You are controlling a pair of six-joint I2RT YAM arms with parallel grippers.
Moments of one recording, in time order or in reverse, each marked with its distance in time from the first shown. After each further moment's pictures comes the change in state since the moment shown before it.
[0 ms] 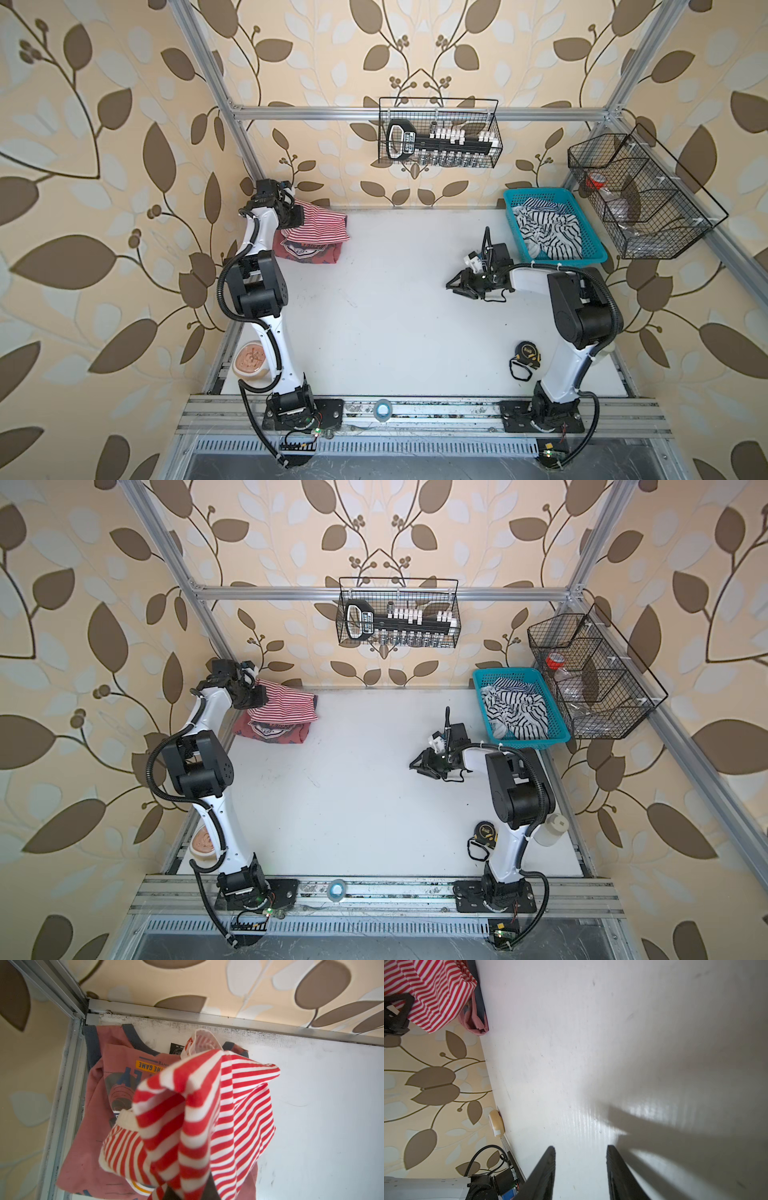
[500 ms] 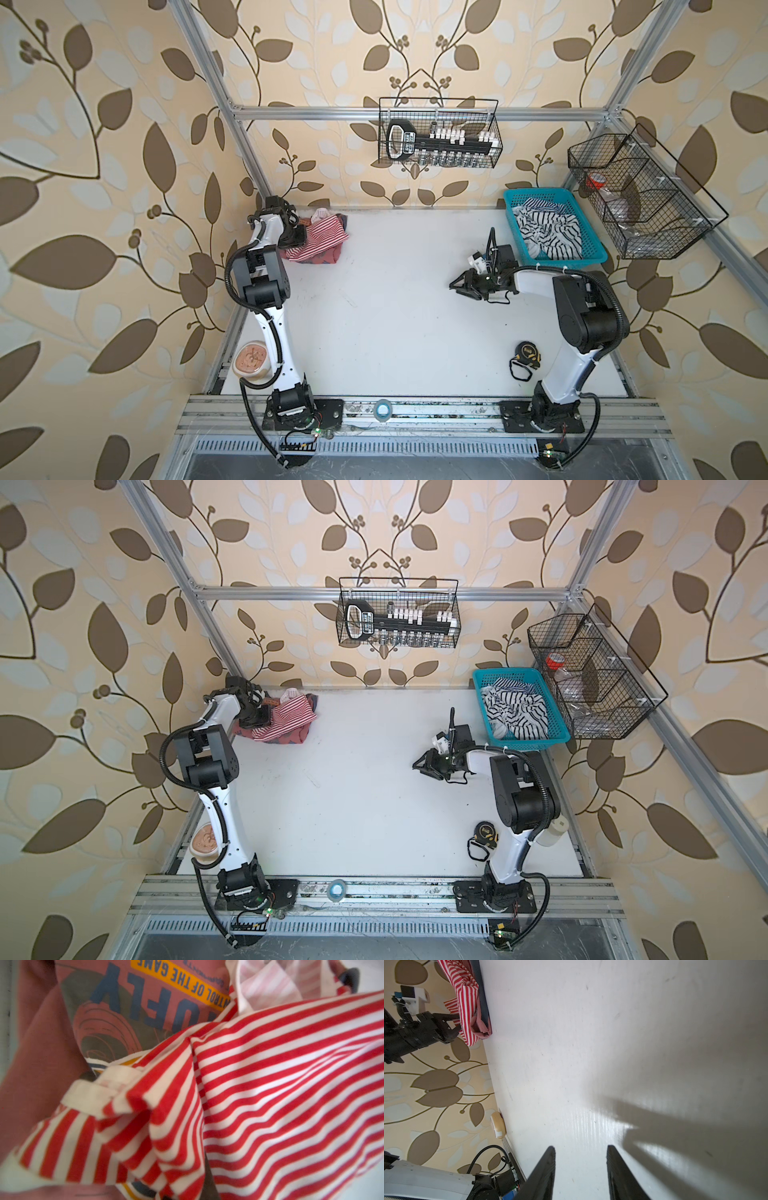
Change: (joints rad) left arm 0.000 0.074 -0.095 -0.068 -0.073 -0.013; right arm -0.024 -0.047 -0.045 0.019 -0.001 0.001
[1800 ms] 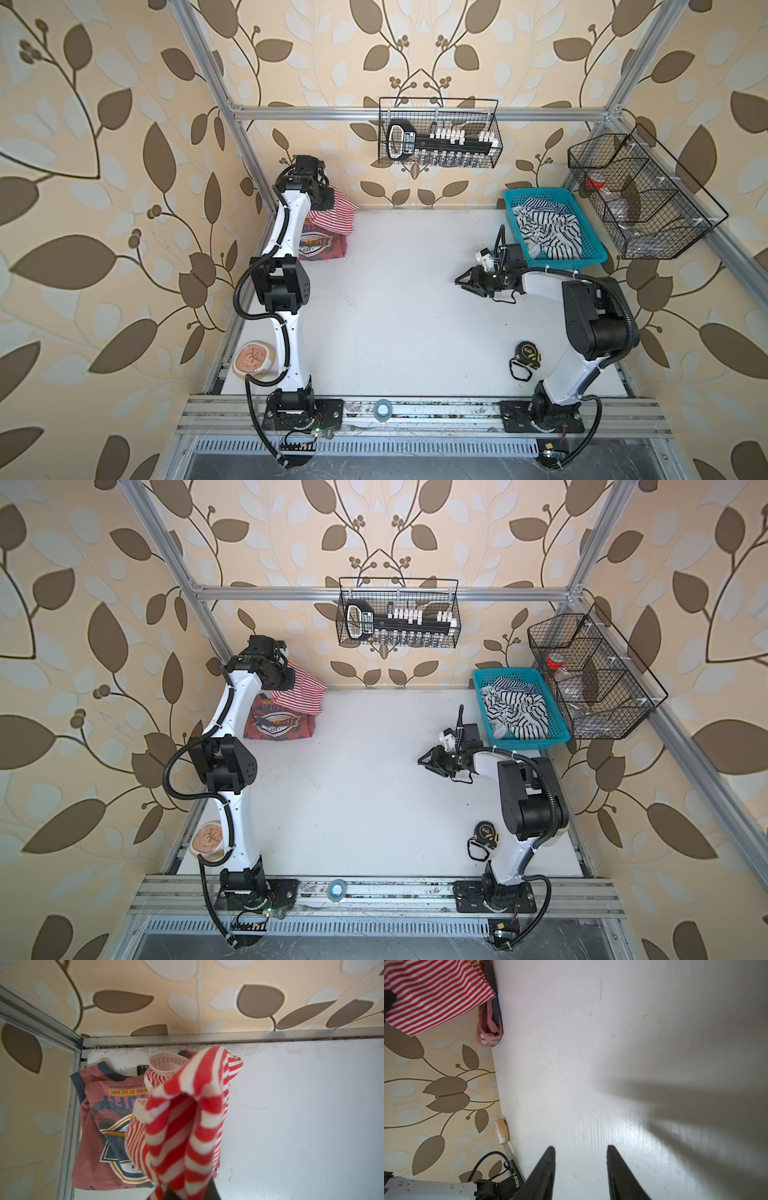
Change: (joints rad) left arm -0.236 -0.071 0.340 -0.192 -0.153 -0.048; right arm -0.047 -0.056 -0.029 0.028 -0.003 0.003
